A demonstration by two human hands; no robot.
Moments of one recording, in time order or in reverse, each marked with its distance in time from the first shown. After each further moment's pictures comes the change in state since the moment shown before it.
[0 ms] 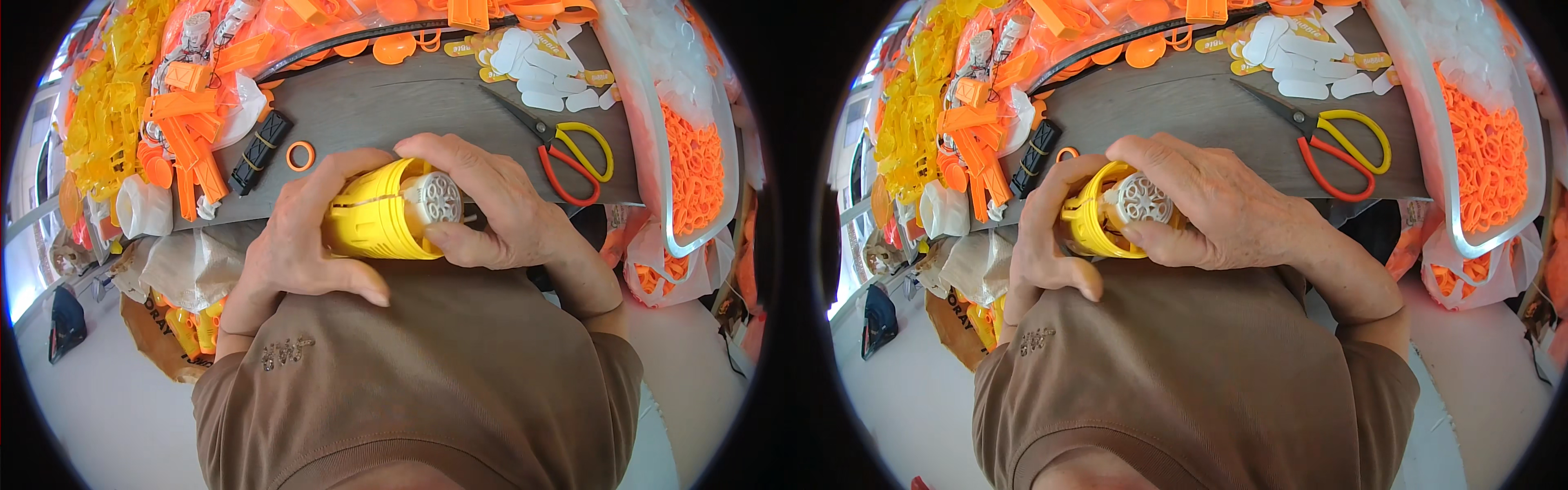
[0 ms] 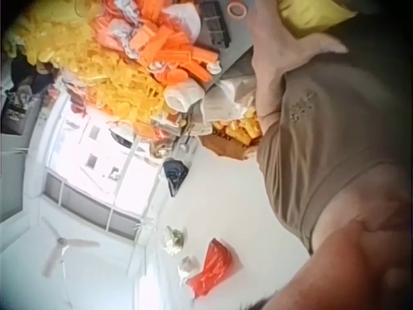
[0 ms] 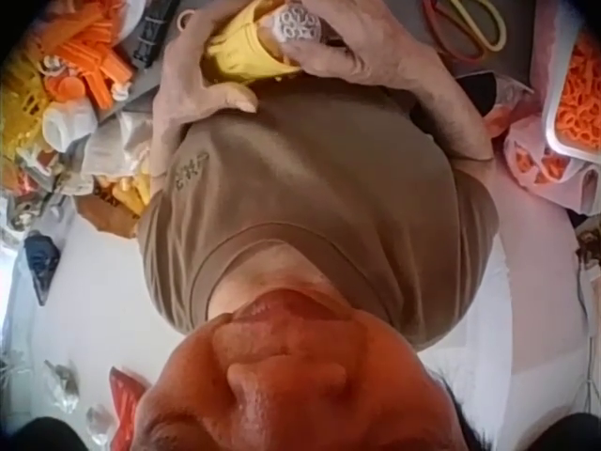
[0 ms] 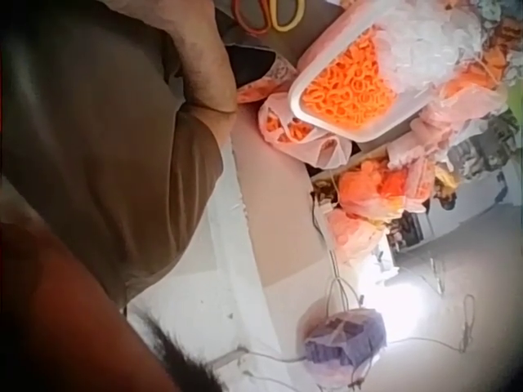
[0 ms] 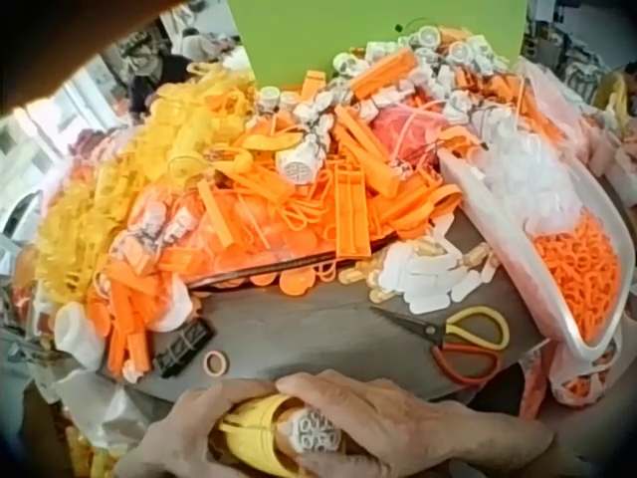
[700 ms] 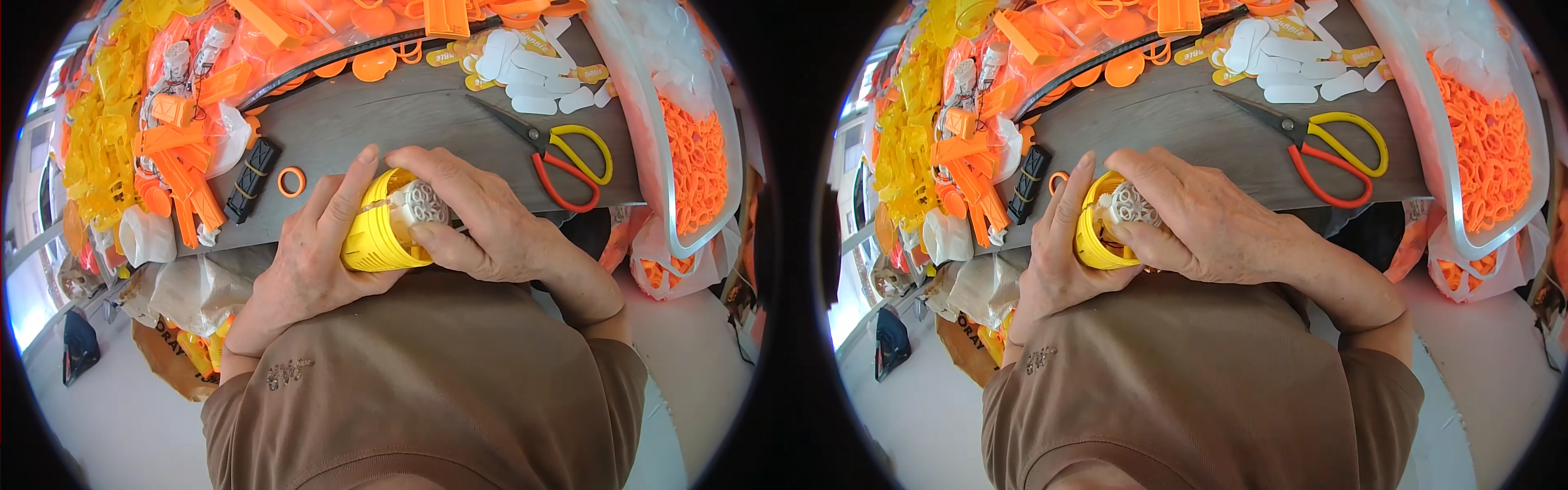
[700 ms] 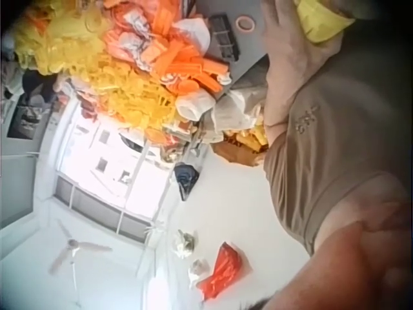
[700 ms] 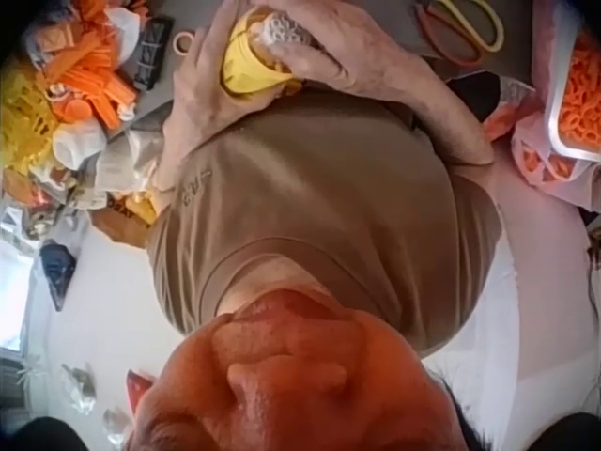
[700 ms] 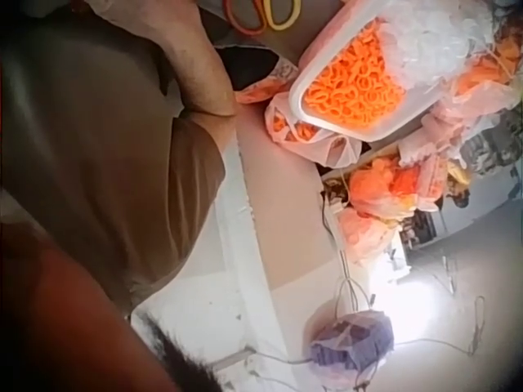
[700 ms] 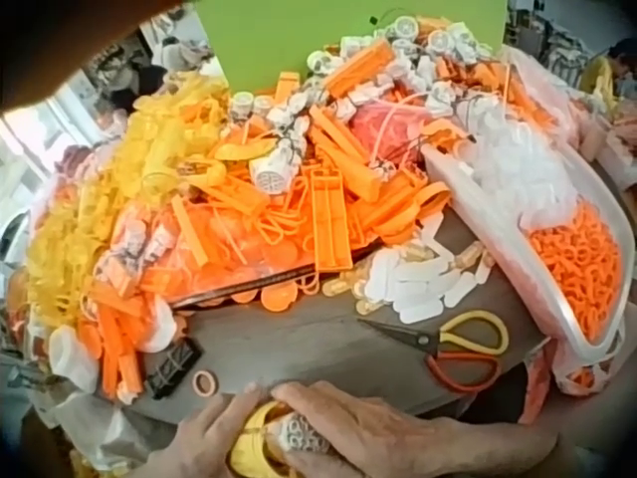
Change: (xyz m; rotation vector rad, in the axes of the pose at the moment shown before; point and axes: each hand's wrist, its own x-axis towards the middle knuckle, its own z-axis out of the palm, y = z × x) left_hand 0.012 0.001 0.025 0.542 0.179 0.114; right_hand -0.006 0.006 0.003 0.059 0.019 0.212
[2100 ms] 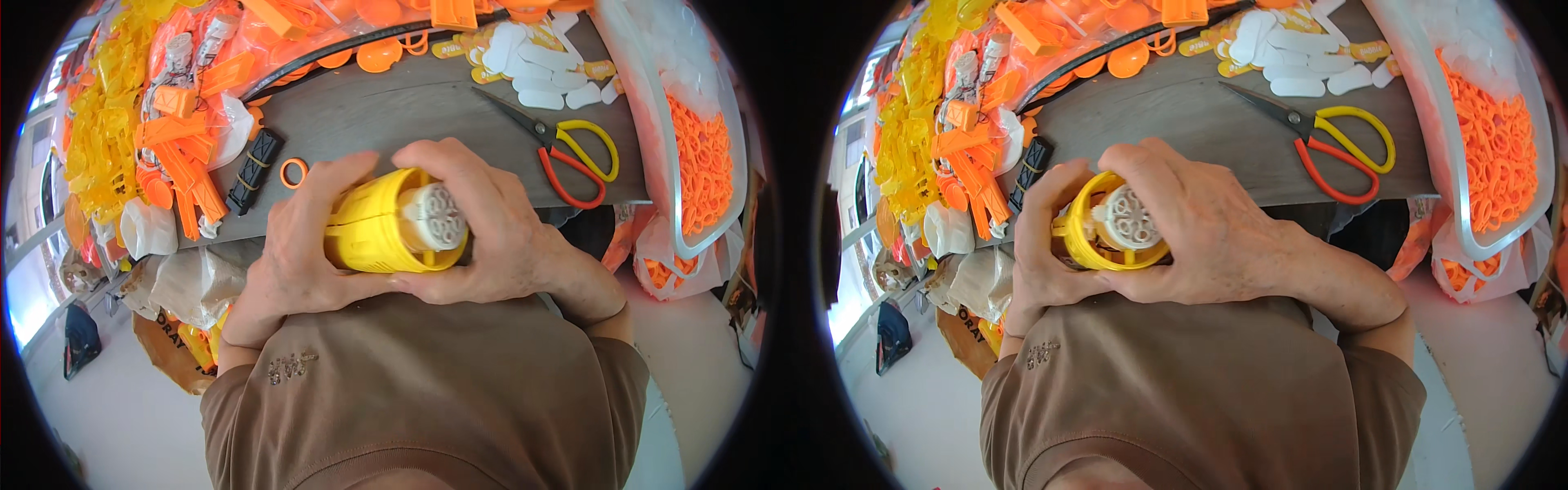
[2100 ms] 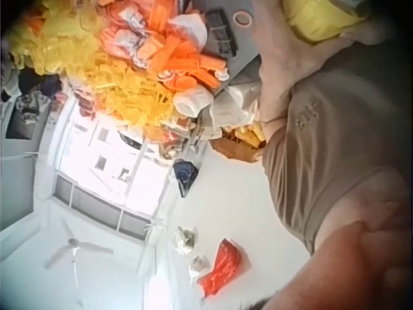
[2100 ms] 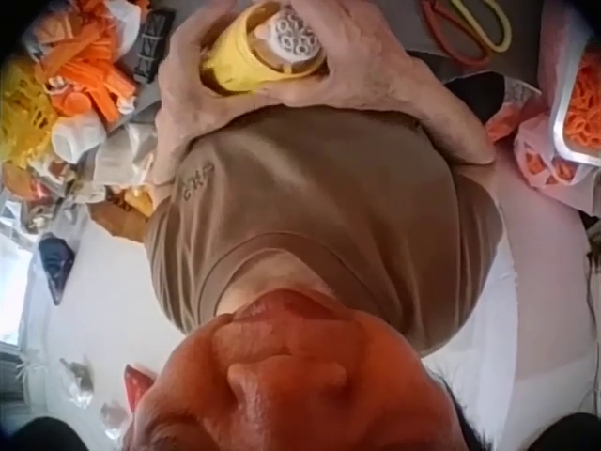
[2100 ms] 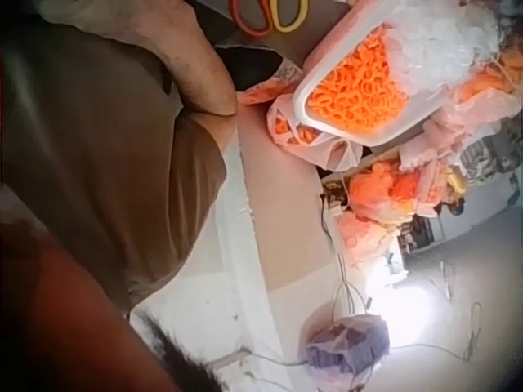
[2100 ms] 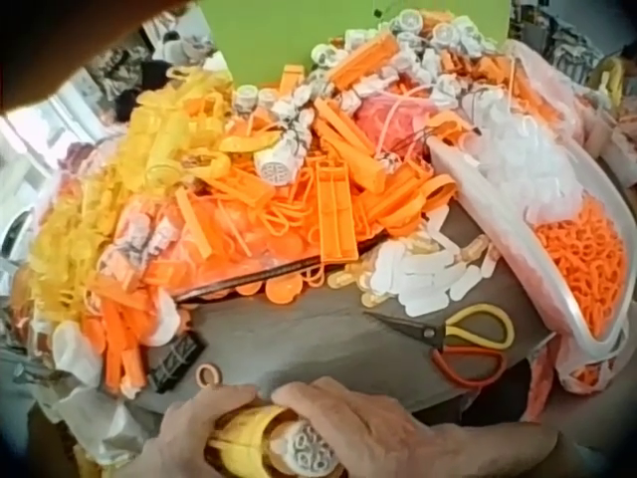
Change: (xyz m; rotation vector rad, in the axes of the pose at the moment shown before) left_hand 0.004 0.000 -0.015 -0.188 0.007 -0.030; right_hand 0.003 -0.016 0.007 -0.043 0.079 -0.017
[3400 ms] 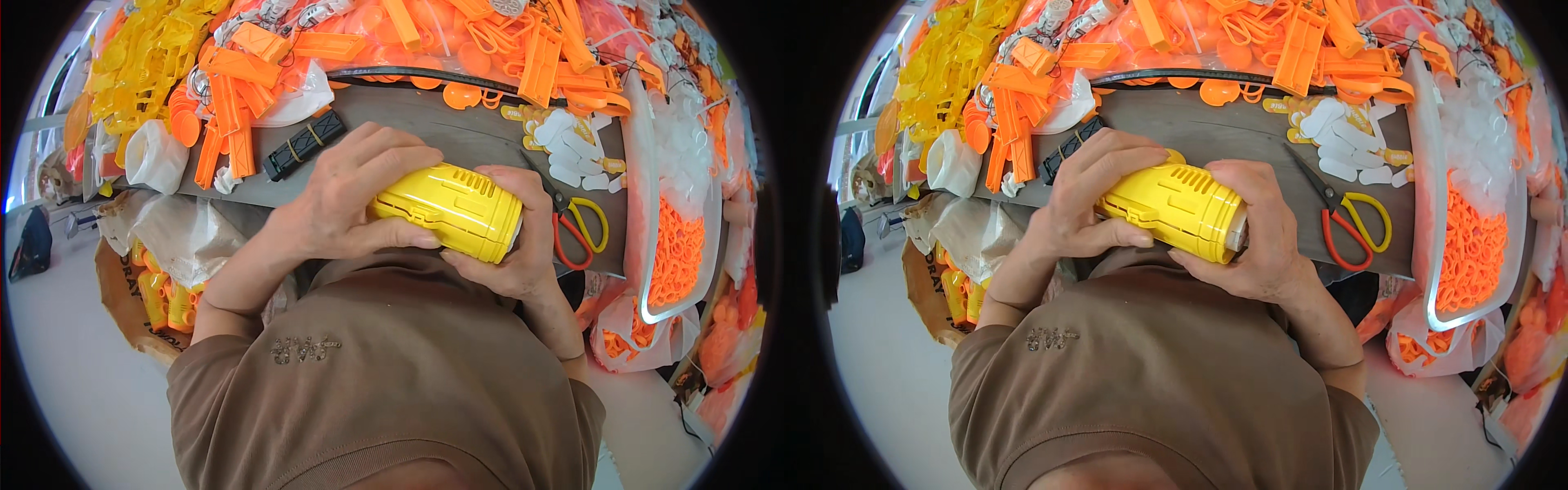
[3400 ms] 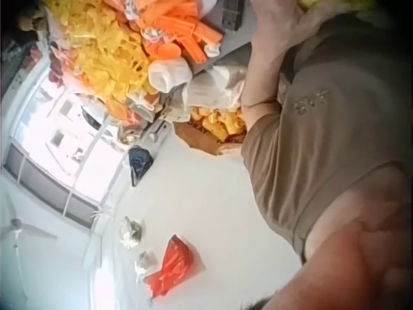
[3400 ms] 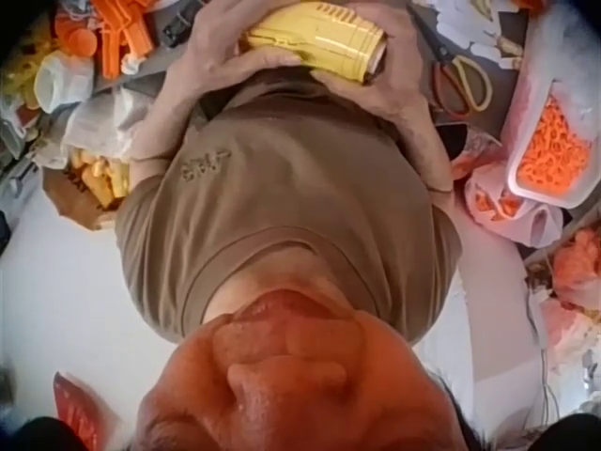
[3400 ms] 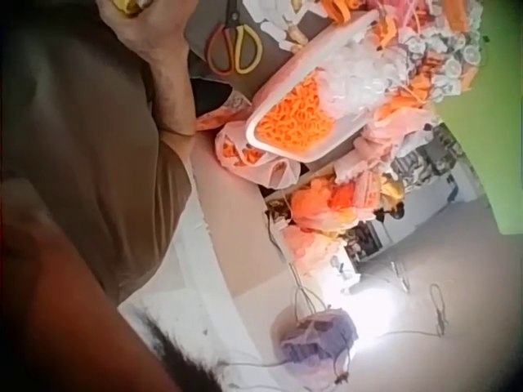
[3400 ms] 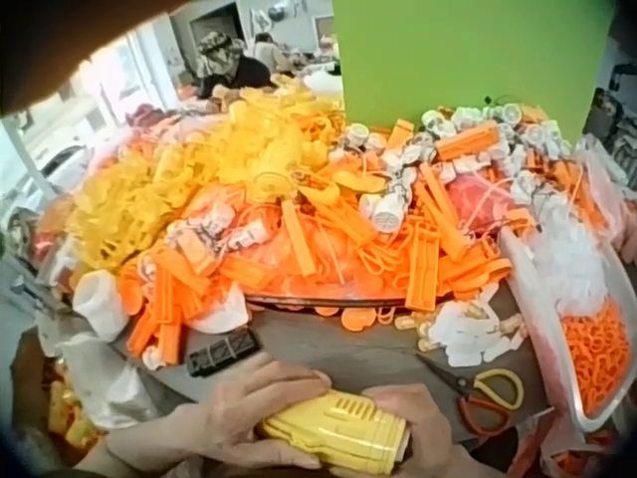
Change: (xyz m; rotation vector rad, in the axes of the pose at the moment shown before) left_hand 0.005 -0.028 -0.026 0.149 0.084 0.288; right_hand 0.007 0.024 0.012 -0.090 0.199 -0.331
